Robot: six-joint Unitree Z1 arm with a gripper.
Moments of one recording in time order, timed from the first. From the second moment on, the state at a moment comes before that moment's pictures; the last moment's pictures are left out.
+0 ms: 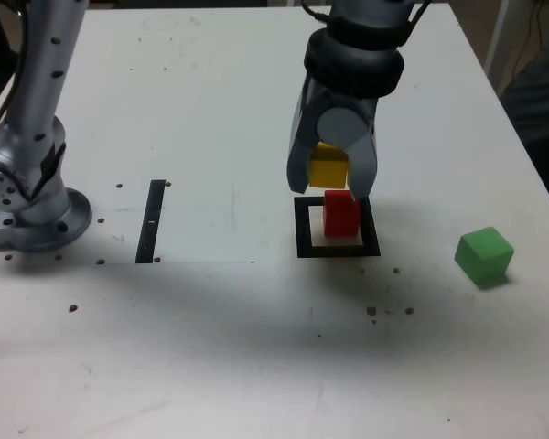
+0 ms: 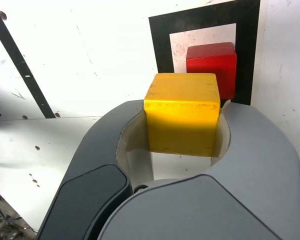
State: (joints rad) arm -0.12 2.07 -1.80 1.50 0.00 0.01
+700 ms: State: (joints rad) arm -0.09 2.14 -1.80 1.45 -0.02 0.01
